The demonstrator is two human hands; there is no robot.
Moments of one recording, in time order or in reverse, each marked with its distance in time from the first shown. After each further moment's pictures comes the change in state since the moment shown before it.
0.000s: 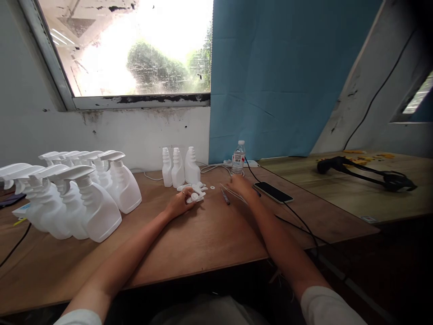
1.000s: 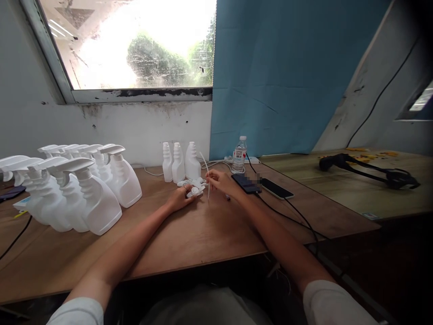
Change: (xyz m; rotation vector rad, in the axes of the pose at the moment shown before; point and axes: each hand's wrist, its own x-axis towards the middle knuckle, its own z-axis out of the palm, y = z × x) left_hand 0.002 0.002 -0.003 -0.042 -0.061 -0.006; right_hand -0.018 -0.051 0.030 0.919 -0.077 -0.519
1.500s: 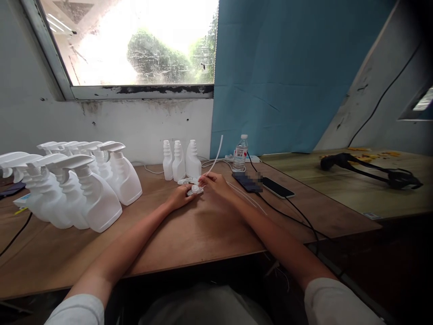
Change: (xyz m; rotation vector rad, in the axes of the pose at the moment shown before) left_hand 0.001 -0.001 0.000 -0.001 -0.027 0.018; right_hand 0.003 0.005 0.028 0.126 0.050 -0.046
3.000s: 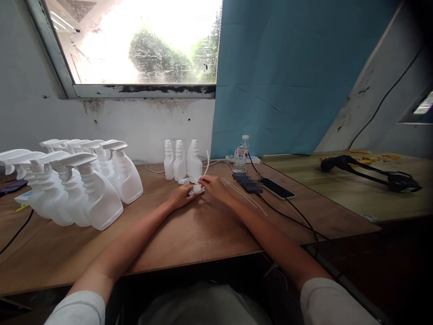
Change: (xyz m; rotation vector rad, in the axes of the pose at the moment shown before) left_hand -0.001 -0.001 0.001 0.045 0.000 0.054; right_hand -0.003 -0.002 0.011 -0.420 0.007 -0.179
